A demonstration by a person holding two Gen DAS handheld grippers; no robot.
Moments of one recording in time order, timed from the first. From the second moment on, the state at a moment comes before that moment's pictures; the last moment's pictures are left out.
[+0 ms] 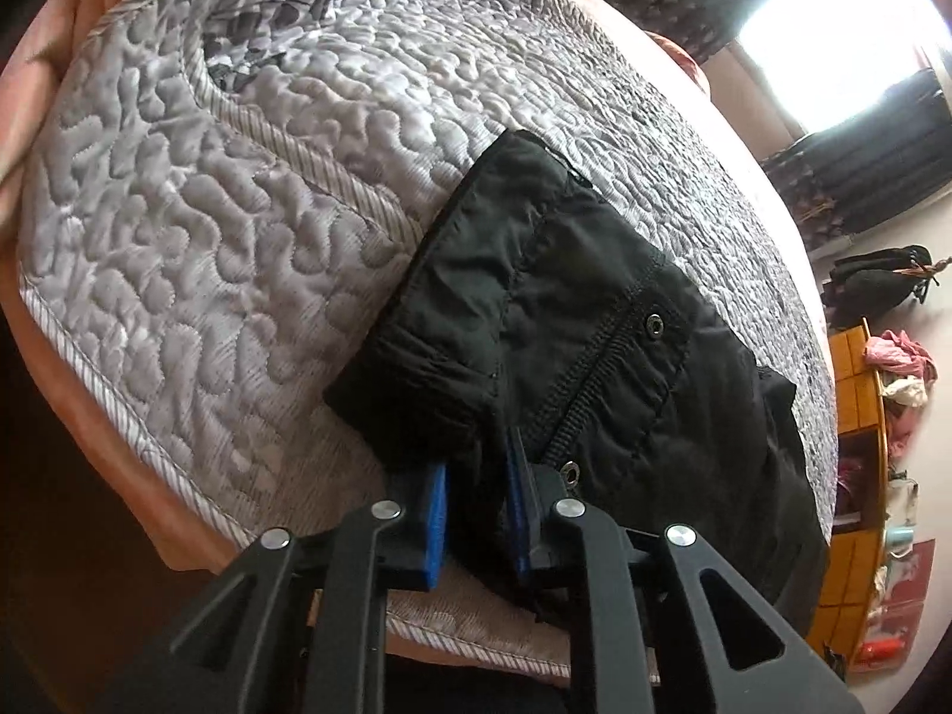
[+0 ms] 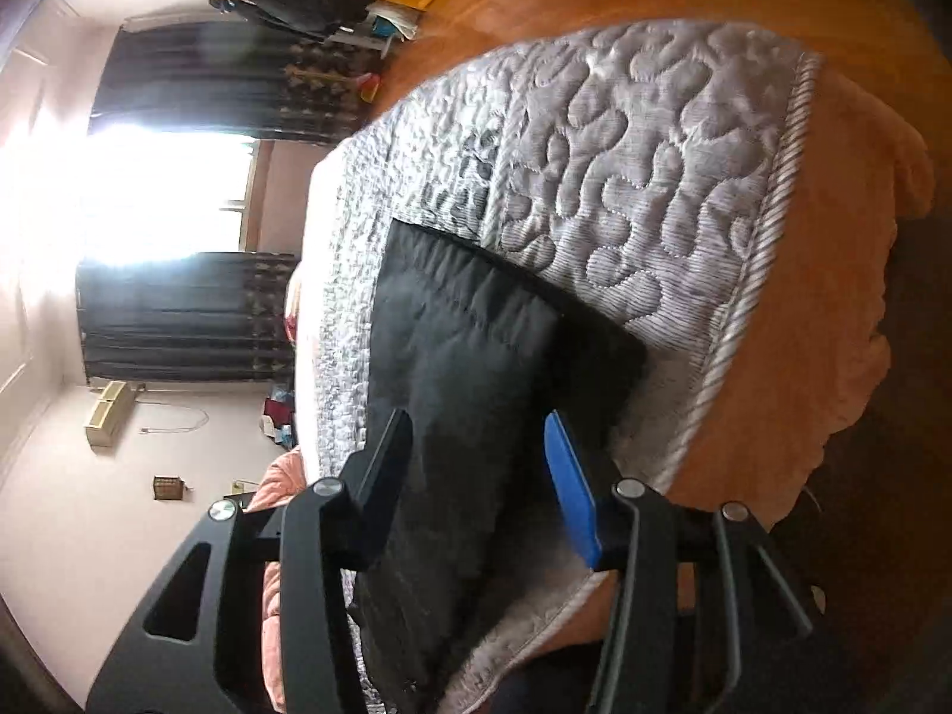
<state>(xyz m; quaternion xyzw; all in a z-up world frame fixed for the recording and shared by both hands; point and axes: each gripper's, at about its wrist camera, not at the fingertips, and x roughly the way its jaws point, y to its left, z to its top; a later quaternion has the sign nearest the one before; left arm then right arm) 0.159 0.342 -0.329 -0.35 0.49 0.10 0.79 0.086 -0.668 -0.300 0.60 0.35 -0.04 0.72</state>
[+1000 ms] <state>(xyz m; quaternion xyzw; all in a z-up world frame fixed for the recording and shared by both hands) 0.158 0.339 -0.330 -0.35 0.49 0.13 0.79 0.110 -0.665 -0.328 0.54 0.39 -0.07 0.74</state>
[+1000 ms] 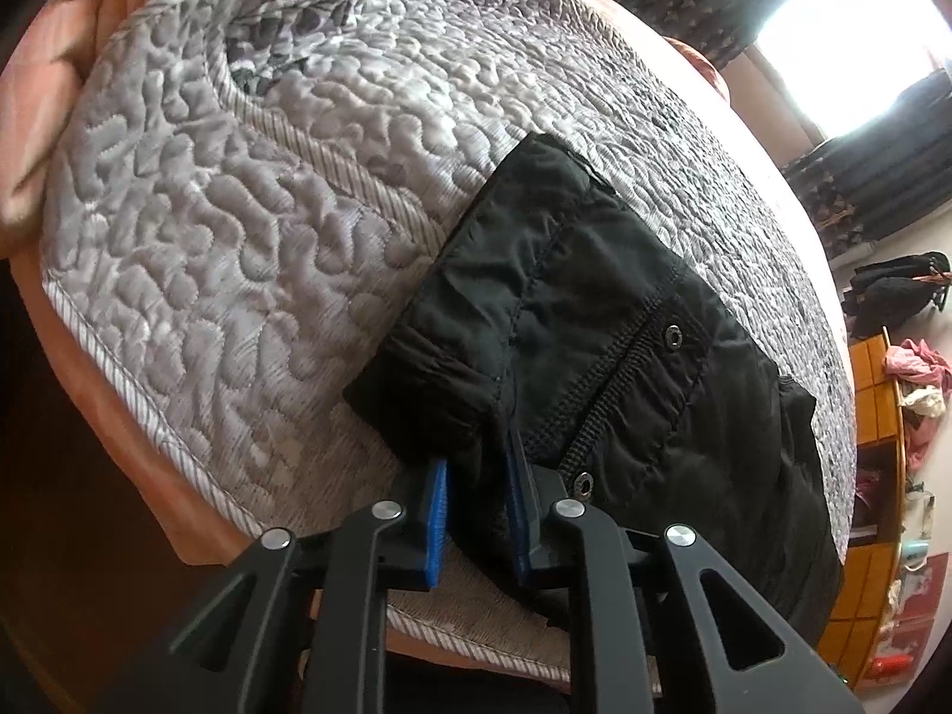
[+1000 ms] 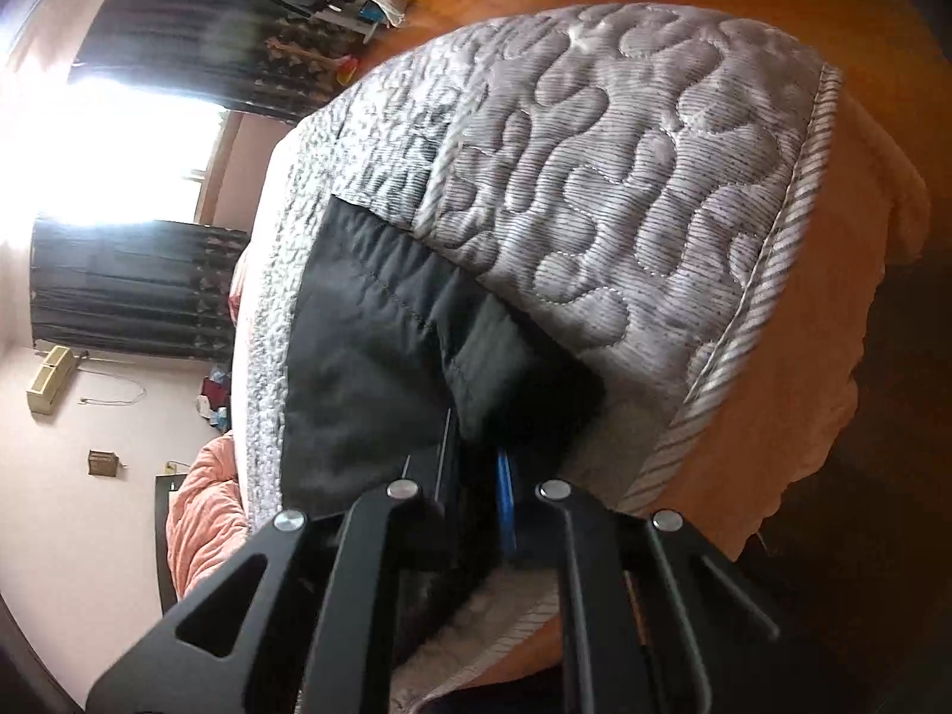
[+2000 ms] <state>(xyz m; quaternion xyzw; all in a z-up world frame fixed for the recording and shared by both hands) 0.158 0.270 -0.339 -0.30 0.46 0.13 0.82 0.081 -0.693 -0.319 0.59 0.32 -0.04 0.74</state>
